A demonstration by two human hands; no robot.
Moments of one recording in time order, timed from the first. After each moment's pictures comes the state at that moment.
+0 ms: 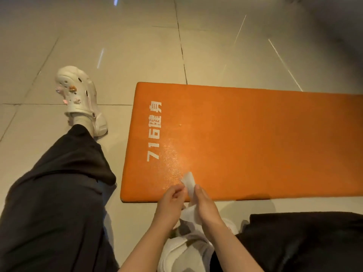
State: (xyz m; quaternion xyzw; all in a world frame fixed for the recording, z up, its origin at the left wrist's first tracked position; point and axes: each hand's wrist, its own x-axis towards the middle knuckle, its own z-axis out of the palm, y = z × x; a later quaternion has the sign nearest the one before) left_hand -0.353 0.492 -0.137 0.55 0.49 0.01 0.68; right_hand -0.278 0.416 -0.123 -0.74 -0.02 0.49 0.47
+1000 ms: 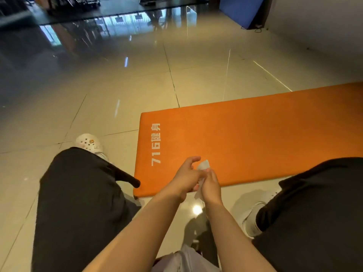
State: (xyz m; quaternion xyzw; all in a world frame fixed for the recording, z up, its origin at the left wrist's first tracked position) left_hand -0.340 0.389 -0.019 0.63 0.38 0.00 0.68; right_hand -0.295 0.332 -0.102 -0.69 0.04 0.35 0.63
